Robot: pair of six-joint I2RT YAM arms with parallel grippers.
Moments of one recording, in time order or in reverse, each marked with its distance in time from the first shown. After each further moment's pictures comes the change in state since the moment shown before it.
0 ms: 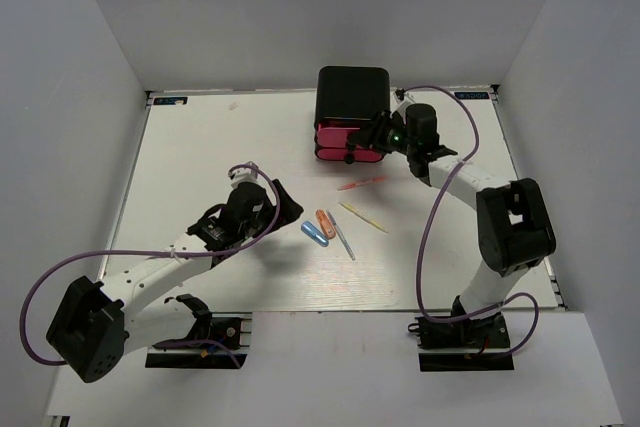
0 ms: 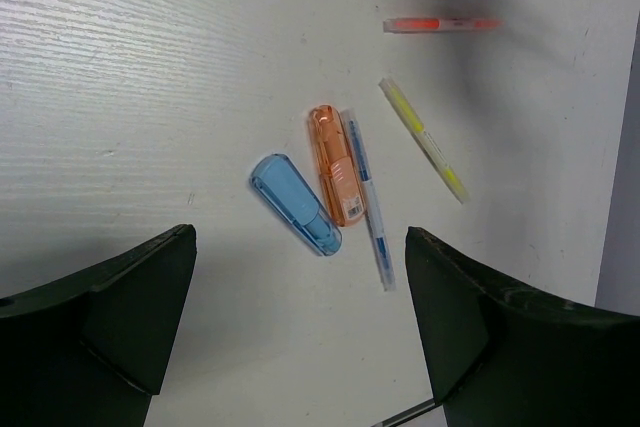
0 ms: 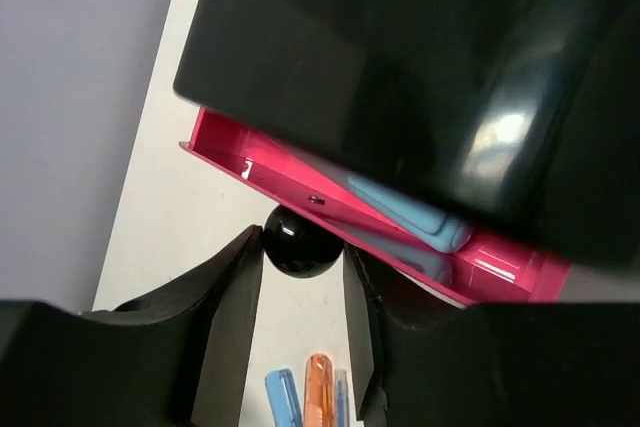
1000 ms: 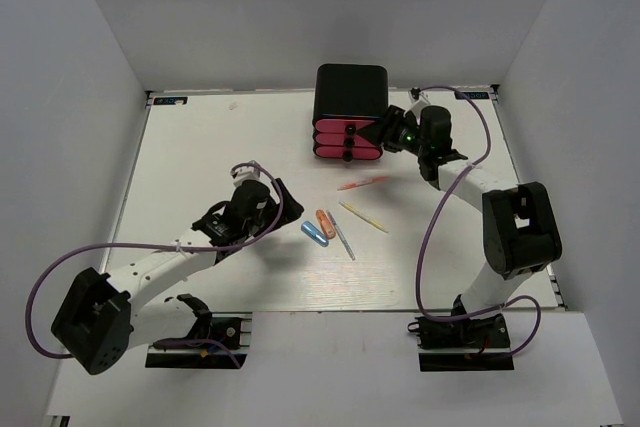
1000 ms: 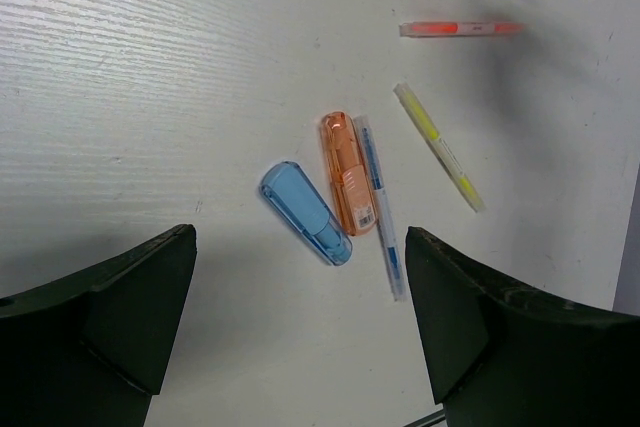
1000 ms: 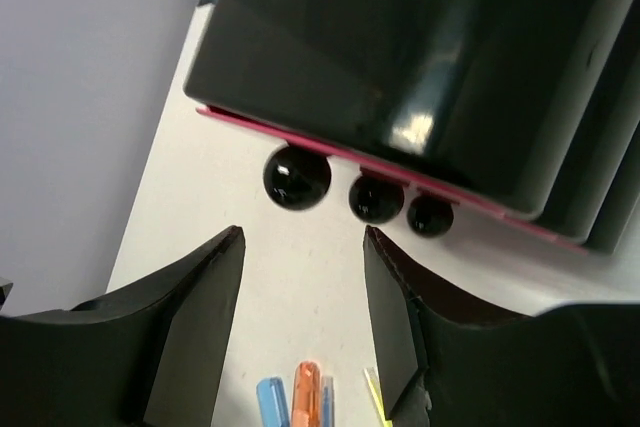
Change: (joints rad) left arm 0.000 0.043 0.018 -0.002 -0.016 0.003; right arm -0.066 -0.022 -0.057 0.097 -0.038 0.014
